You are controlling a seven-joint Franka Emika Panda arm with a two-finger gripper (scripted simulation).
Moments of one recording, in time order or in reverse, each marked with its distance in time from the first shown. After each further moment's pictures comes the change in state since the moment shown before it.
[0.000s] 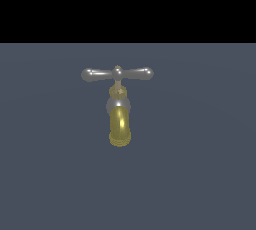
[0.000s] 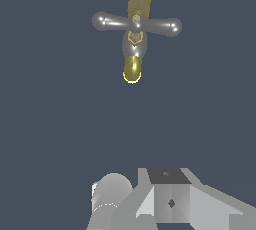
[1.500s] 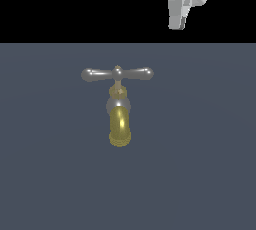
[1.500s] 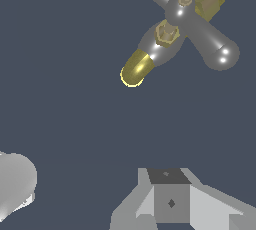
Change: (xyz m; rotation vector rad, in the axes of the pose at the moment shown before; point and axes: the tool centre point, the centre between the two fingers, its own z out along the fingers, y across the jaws) arm 0.069 0.077 0.130 -0.016 -0.016 -0.719
